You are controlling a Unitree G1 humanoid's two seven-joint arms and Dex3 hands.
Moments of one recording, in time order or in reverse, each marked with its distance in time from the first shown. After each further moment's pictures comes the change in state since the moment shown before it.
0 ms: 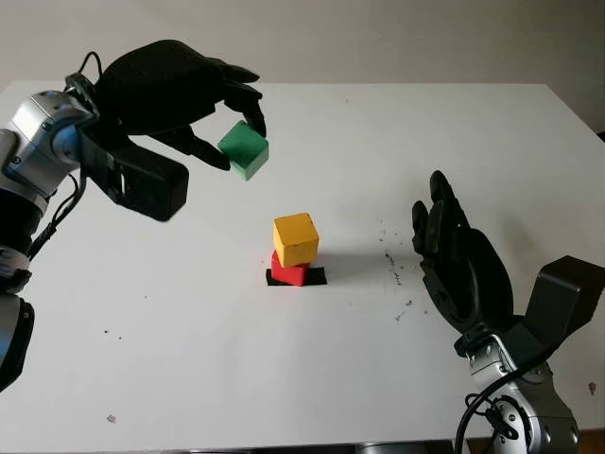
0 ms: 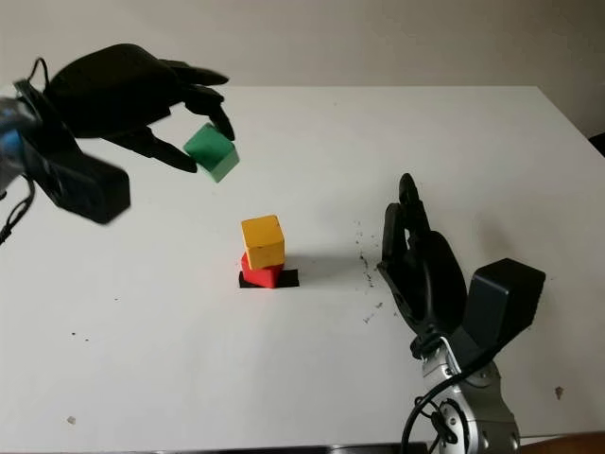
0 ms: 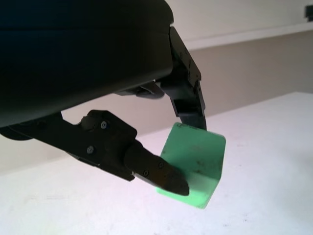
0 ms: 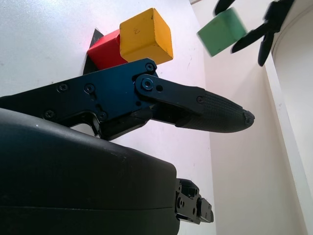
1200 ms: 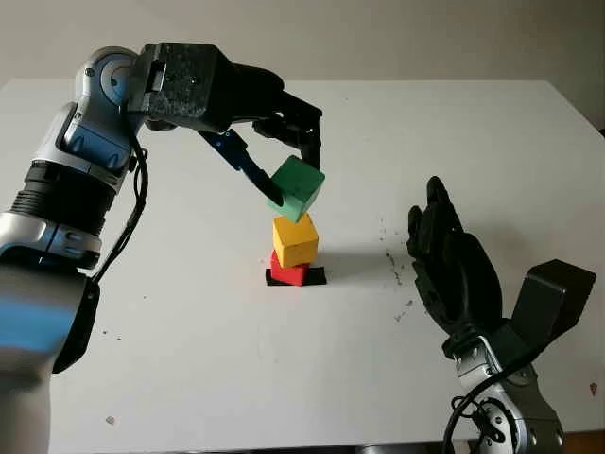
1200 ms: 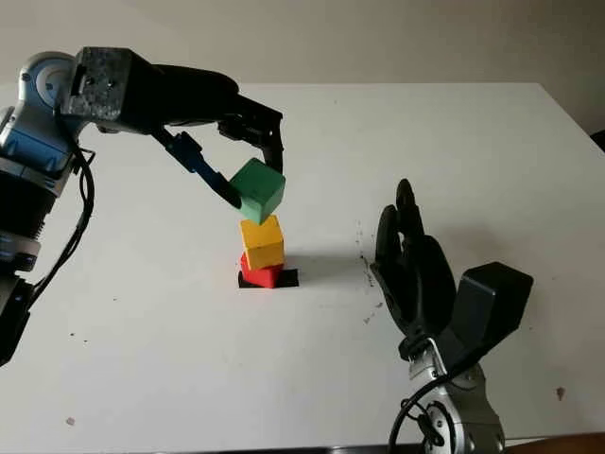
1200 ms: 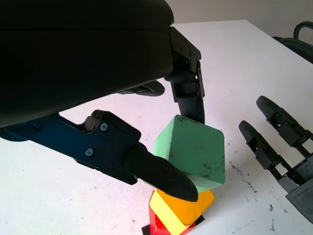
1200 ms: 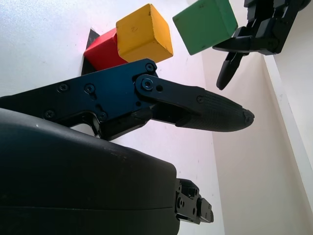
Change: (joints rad) left arm -0.003 -0.197 0.048 -0.130 -0.271 0.384 -0.557; right arm 0.007 0.047 0.031 0.002 -0.019 -0.004 -0.037
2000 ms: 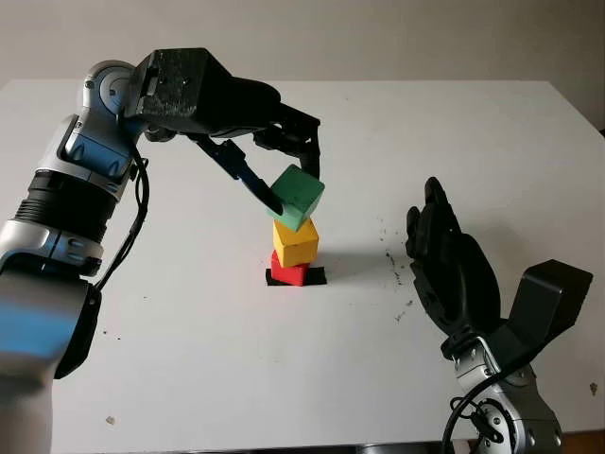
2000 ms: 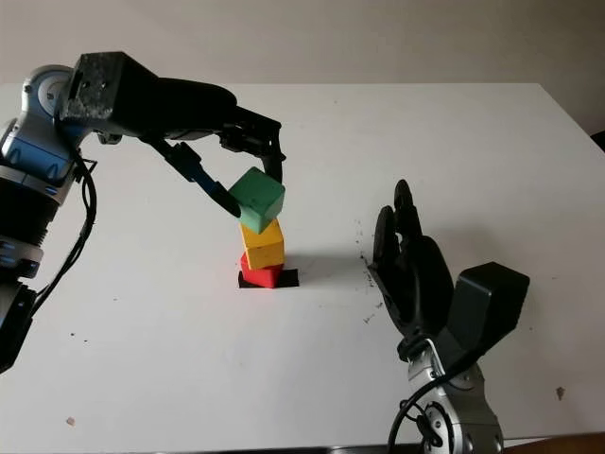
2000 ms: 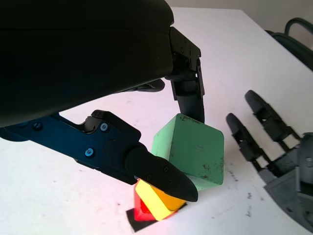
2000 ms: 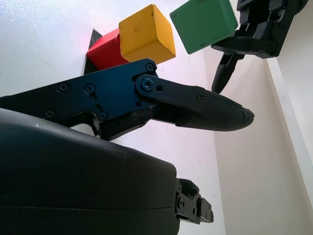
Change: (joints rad) left arm 0.020 -0.026 0.017 0.027 -0.076 0.052 -0.048; right arm 0.003 0.000 0.008 0.000 -0.008 0.001 0.002
